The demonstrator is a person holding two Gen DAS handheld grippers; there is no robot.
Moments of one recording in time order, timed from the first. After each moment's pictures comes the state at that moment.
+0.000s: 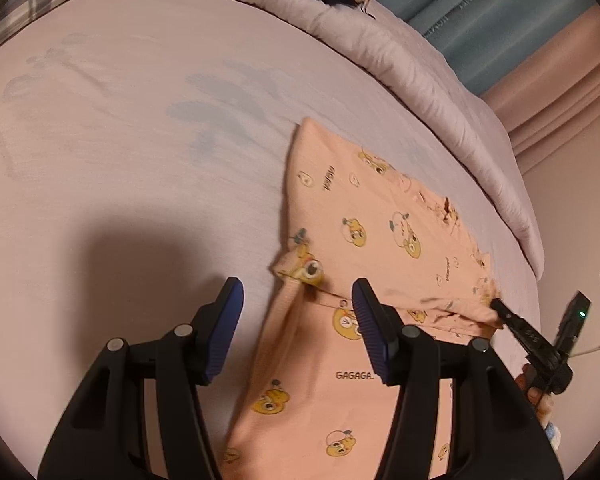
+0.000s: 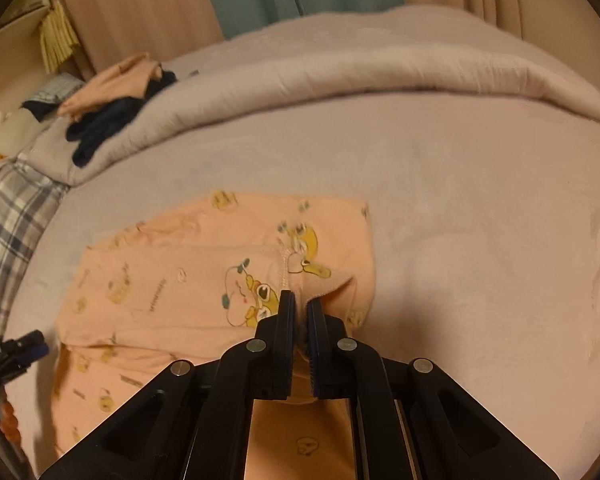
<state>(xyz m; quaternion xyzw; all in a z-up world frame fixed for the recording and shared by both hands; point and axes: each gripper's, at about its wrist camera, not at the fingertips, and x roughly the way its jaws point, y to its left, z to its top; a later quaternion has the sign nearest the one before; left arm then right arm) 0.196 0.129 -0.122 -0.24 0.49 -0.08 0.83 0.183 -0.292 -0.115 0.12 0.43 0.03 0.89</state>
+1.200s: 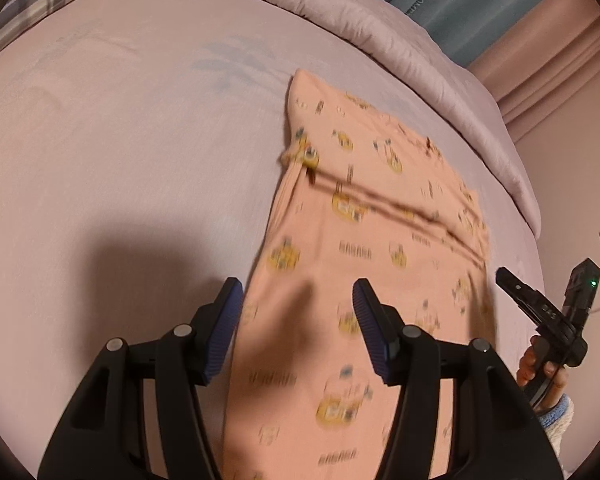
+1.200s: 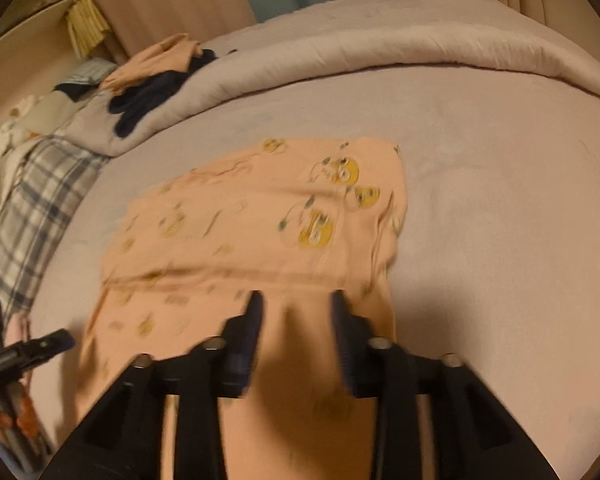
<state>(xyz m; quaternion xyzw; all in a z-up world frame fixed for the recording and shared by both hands) 0.100 0.126 -0.116 -0.21 0.51 -0.10 0.83 0.120 -0.278 -0.108 0.13 0.44 0.11 0.88</state>
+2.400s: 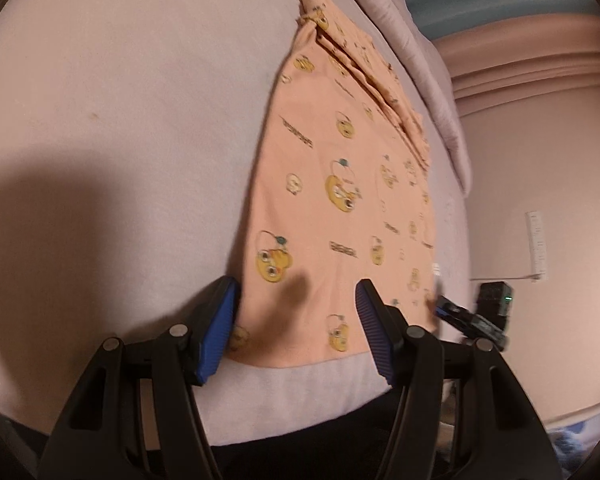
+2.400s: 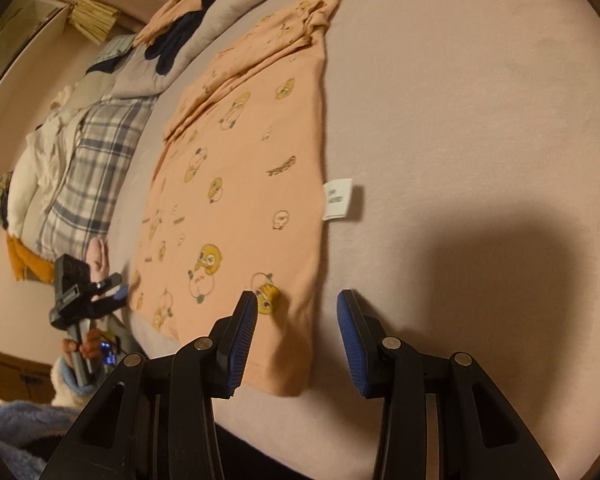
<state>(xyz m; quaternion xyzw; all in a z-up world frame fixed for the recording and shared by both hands) -0.012 0.156 -0.161 -0.34 0.56 -0.22 0.72 -0.007 -0.331 -0.161 0.24 0.55 0.23 0.77</state>
